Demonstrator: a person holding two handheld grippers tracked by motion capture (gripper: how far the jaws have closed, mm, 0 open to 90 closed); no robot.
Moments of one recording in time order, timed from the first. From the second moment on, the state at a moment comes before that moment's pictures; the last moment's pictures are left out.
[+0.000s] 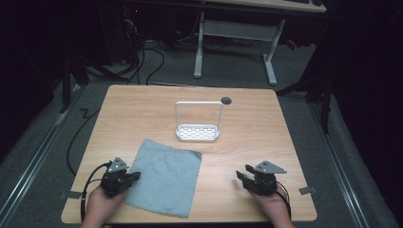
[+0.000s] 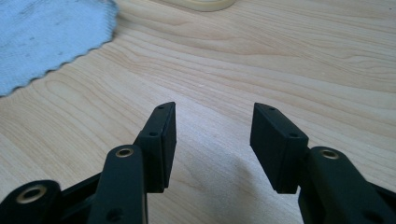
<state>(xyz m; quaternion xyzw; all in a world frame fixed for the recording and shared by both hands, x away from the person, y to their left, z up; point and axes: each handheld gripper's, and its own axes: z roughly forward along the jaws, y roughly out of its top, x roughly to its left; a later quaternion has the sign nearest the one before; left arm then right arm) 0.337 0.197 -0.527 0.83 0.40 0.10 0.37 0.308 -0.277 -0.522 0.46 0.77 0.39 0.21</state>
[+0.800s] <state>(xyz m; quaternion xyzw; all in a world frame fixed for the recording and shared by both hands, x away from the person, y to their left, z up) 0.313 0.116 -0.527 0.87 0.30 0.05 0.39 0.307 -0.206 -0.529 0.37 0.84 0.37 0.17</state>
